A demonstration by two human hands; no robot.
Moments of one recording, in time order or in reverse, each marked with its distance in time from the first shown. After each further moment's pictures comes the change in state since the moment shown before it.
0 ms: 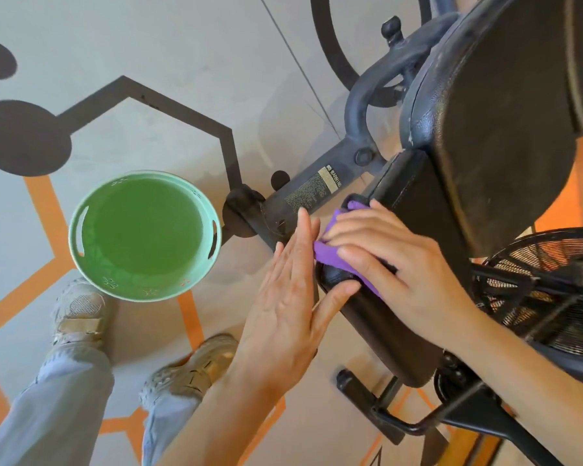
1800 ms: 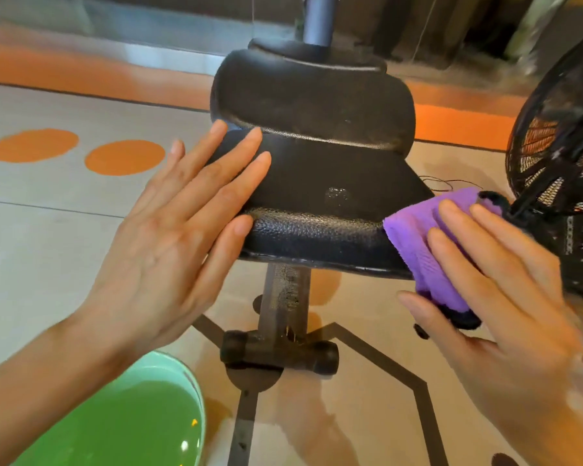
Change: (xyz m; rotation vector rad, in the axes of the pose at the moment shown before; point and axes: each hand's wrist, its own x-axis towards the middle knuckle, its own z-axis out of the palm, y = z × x) left_hand 0.056 -0.012 -0.010 0.999 0.017 1.367; right_hand -0.140 0.074 0.241 -0.562 1.510 0.205
